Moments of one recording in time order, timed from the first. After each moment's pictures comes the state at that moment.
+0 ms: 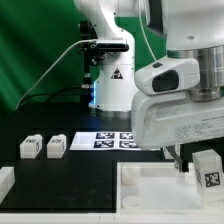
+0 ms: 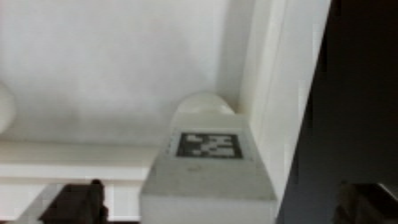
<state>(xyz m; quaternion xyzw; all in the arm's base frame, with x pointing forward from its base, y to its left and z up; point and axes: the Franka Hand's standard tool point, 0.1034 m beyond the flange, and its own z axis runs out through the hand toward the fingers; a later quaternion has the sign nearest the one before) 0.625 0.114 0.085 -1.00 -0.05 -0.01 0.07</state>
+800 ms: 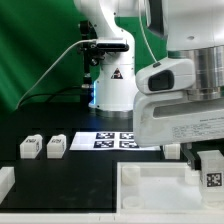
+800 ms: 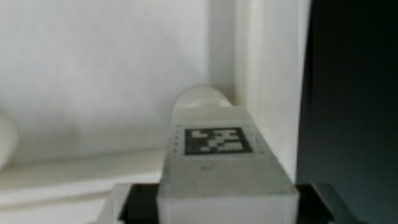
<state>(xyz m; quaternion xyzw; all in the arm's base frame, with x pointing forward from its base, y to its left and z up) 0.626 0.113 0.083 -0.99 0.09 -0.01 0.07</state>
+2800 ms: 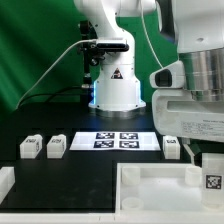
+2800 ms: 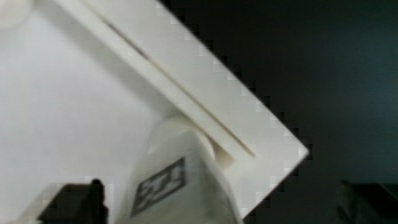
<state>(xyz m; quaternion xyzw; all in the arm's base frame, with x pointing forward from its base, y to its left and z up) 0.627 0.129 0.080 -0.93 0.35 0.00 0.08</state>
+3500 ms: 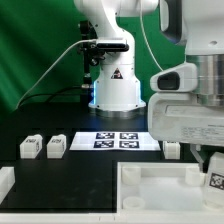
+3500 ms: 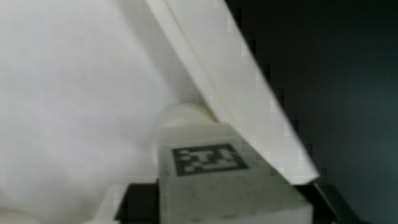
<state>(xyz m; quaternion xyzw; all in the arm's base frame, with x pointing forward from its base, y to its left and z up) 0.629 0.125 0.074 -0.95 0.30 0.00 0.05</state>
